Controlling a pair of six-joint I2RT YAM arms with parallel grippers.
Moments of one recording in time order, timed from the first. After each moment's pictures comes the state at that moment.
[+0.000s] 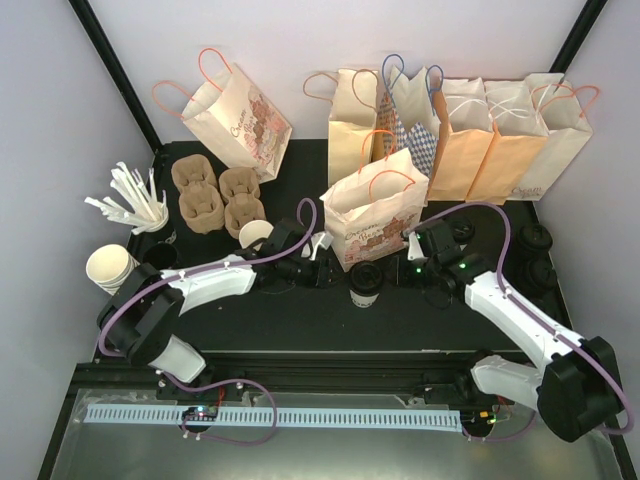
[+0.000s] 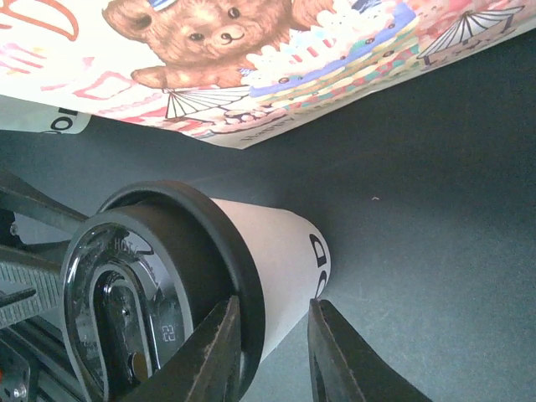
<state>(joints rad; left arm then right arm) -0.69 1.51 0.78 -0.04 0.60 -0.66 0.47 1.12 0.72 -0.55 -0.31 0.51</state>
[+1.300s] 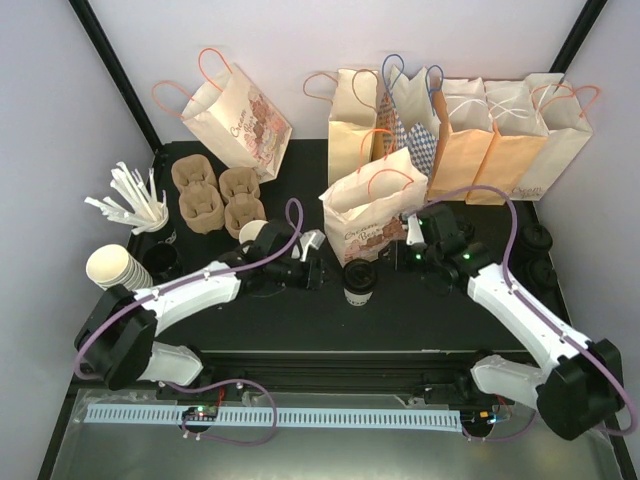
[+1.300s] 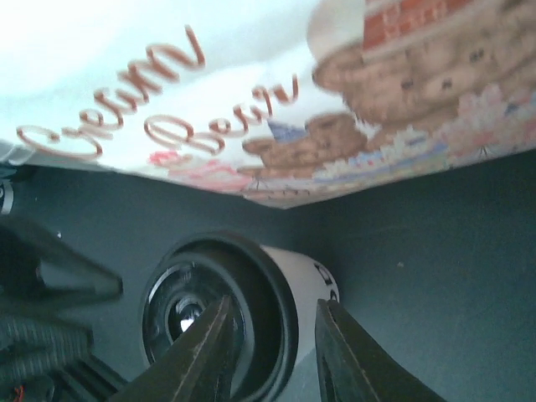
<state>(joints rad) -0.70 1.36 0.74 -0.11 0.58 -0.65 0.47 1.16 0.87 -0.56 -0.29 0.46</state>
